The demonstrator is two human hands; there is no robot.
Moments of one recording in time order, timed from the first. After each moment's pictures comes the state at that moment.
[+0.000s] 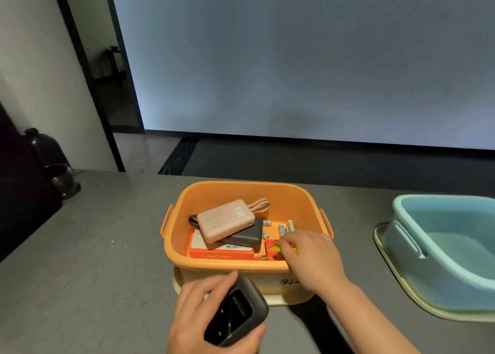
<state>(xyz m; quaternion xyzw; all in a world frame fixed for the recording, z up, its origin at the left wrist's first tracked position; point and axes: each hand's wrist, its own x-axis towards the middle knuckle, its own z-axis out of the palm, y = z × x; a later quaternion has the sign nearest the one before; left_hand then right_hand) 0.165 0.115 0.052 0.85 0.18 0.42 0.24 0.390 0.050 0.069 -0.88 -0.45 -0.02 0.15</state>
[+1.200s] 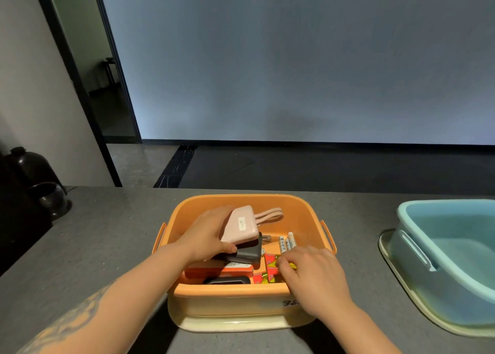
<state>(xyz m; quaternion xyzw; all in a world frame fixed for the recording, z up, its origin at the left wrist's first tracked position) 0.296 0.283 0.060 0.95 0.21 0.06 0.23 0.386 0.051 0.072 -0.88 -0.45 -0.03 0.14</state>
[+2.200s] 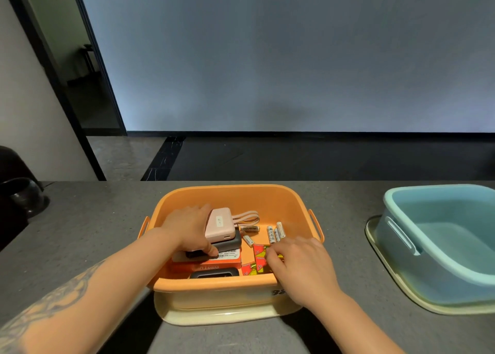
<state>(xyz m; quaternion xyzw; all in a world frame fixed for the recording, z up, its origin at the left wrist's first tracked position) 0.308 0.298 0.058 0.96 0.27 -0.08 0.06 0.385 0.053 0.072 -0.88 -0.45 -0.03 0.14</state>
